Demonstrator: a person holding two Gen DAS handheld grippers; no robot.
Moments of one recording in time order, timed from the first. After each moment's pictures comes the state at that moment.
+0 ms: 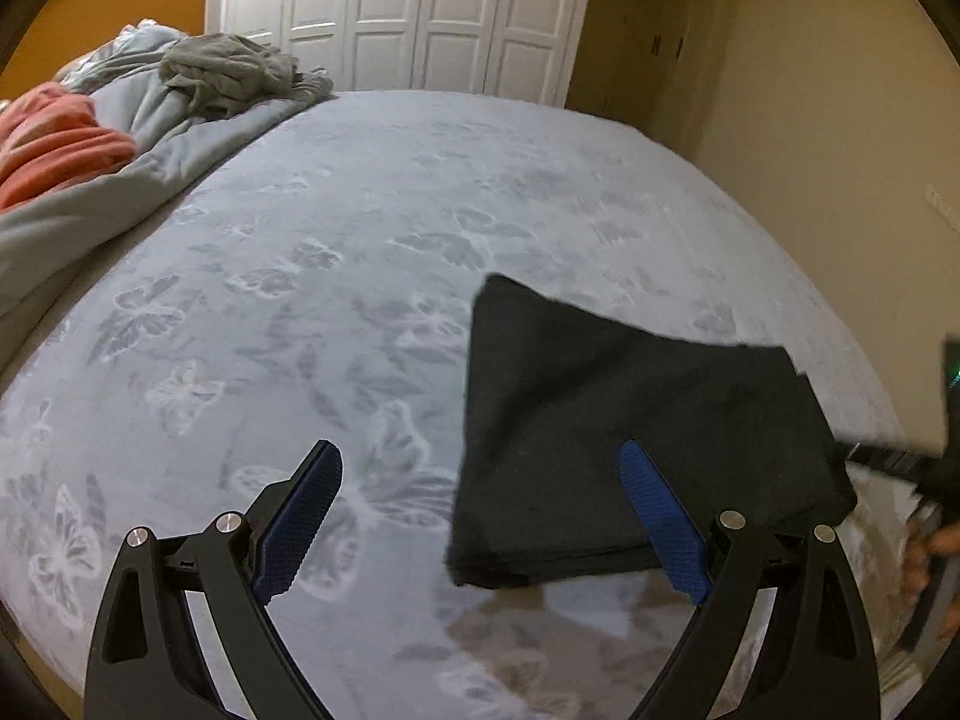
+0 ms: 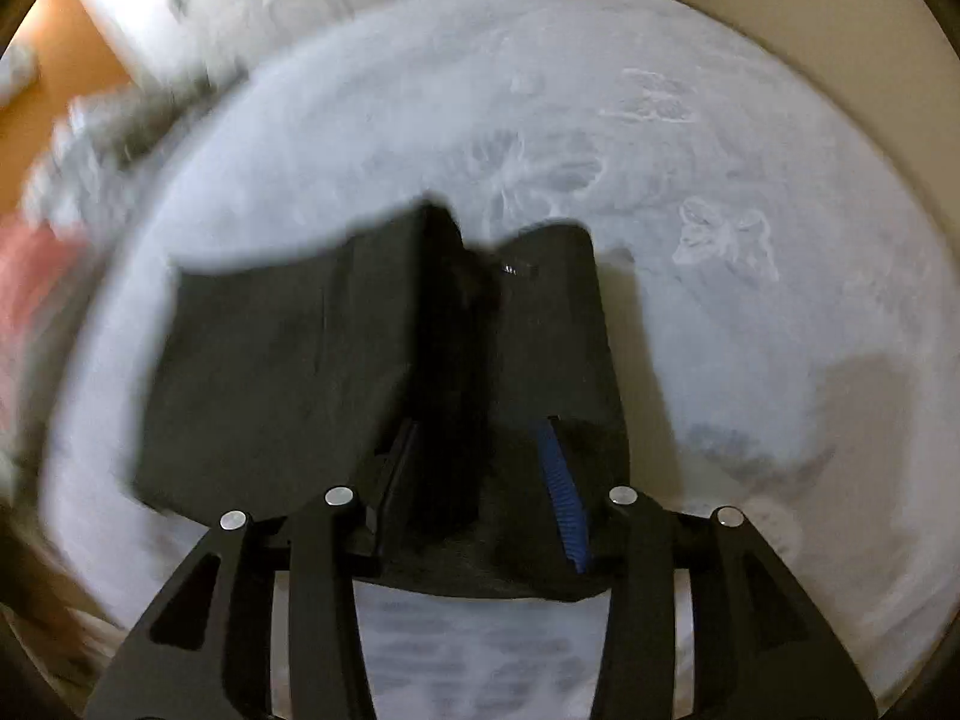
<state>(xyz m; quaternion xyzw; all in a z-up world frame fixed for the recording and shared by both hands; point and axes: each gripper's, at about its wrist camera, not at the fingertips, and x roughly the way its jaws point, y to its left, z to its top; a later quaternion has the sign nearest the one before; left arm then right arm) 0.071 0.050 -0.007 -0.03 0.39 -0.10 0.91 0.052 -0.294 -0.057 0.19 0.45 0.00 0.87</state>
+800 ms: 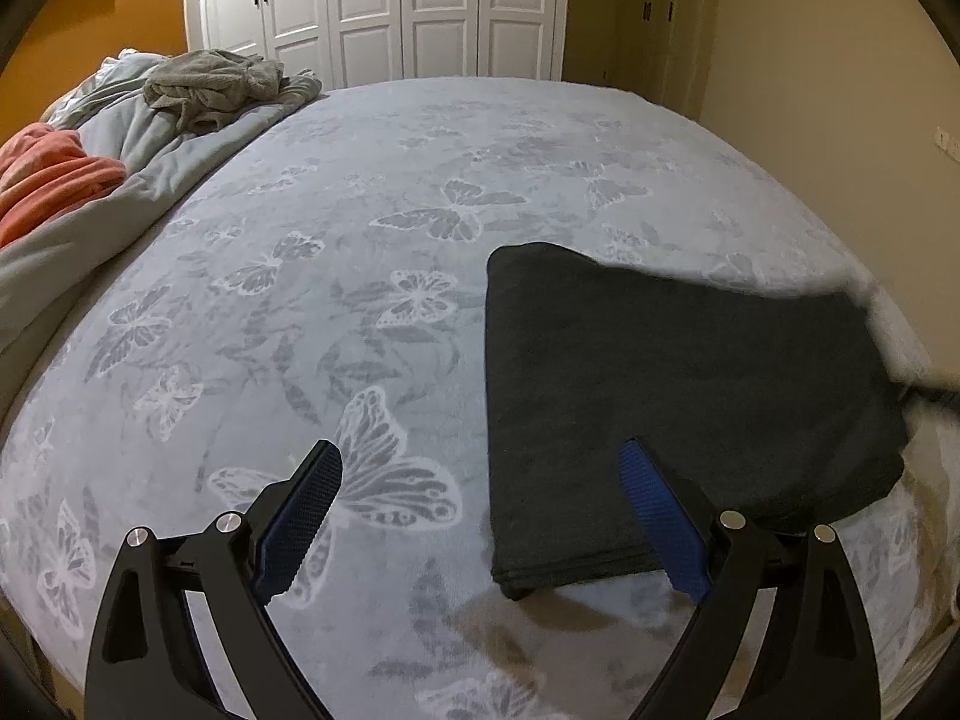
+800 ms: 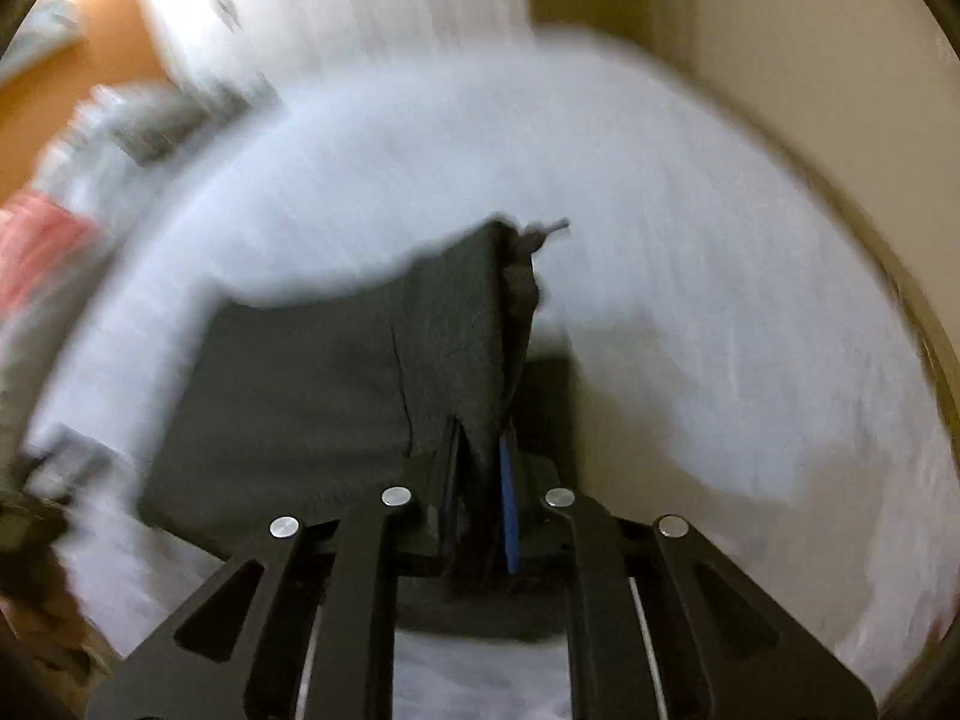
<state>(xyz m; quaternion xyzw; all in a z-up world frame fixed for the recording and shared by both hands) 0.084 0.019 -0.036 0.03 0.41 -0.09 0.91 0.069 -0.298 -0.059 0.10 0.46 -0.04 0.88</state>
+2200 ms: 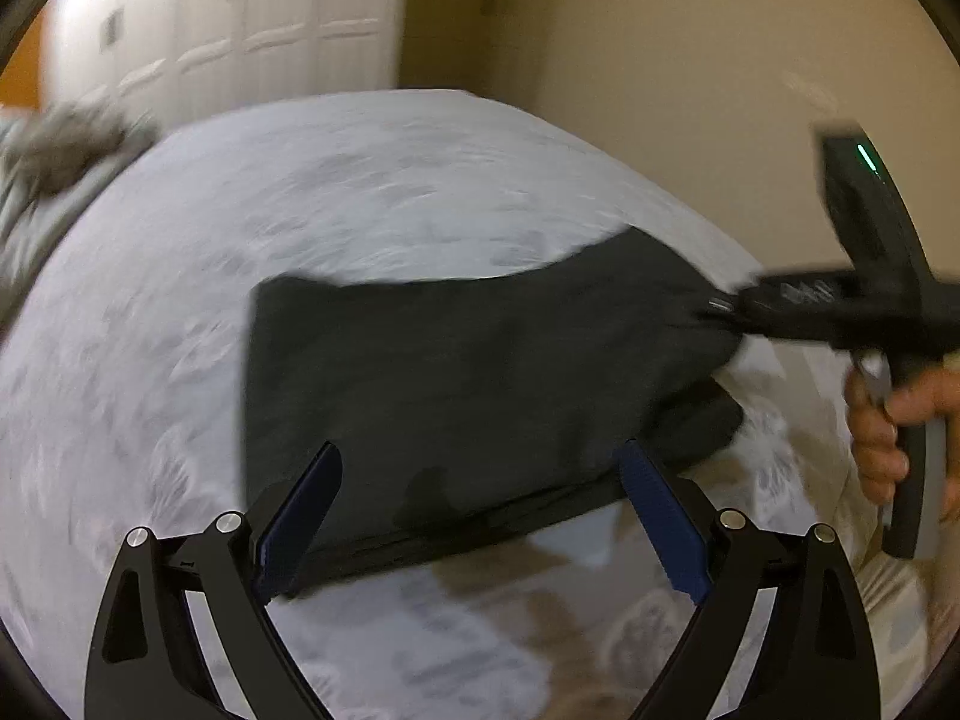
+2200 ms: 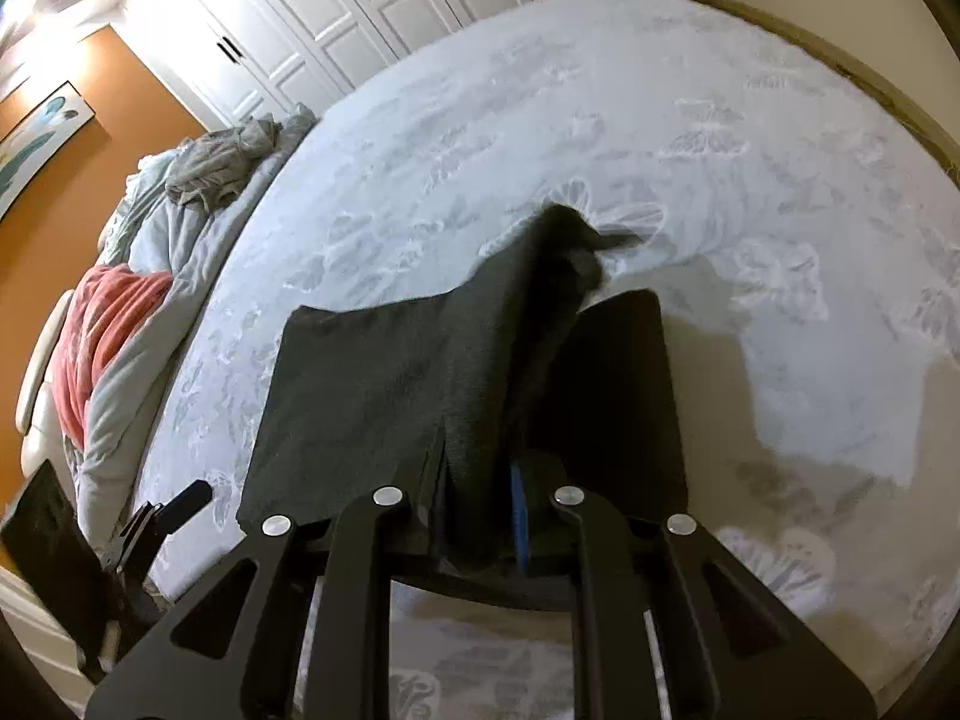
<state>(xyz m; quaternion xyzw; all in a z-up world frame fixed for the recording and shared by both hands) 0.044 -0.074 -0.016 0.07 0.38 -0.28 0.88 0.061 -0.306 -0.042 0.22 0.42 0.07 0.88</state>
